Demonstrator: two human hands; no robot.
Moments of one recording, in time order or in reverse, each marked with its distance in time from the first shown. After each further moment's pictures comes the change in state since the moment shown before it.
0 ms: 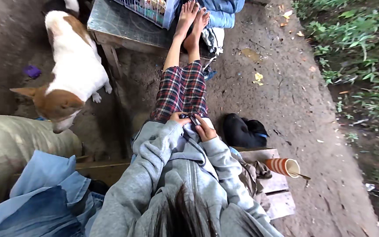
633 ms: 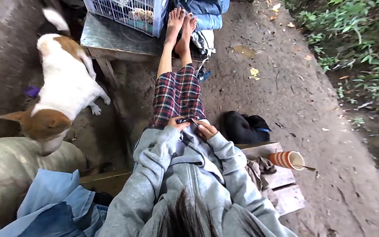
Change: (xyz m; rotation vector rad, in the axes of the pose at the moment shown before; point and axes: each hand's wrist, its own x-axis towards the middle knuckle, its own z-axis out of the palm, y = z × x) left_hand -0.003 0.001 0.003 0.017 -0.013 0.006; right_hand 0.011 0.004 -0.022 0.376 -0.168 0.028
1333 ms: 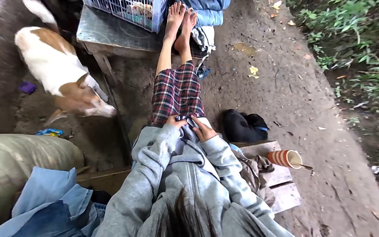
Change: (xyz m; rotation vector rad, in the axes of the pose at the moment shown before) left_hand 0.001 0.000 0.000 -0.095 0.031 -0.018; right_hand -0.011 0.001 0.020 -0.474 0.165 -0.045
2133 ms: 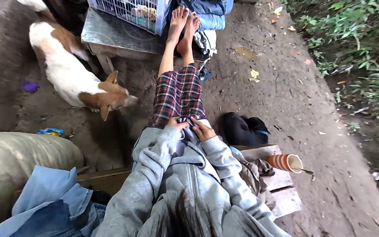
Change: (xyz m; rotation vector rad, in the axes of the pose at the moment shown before) left_hand 0.005 -0.004 0.000 0.068 -0.008 -0.004; right_hand 0.011 -0.009 -0.003 0.087 -0.041 0.062
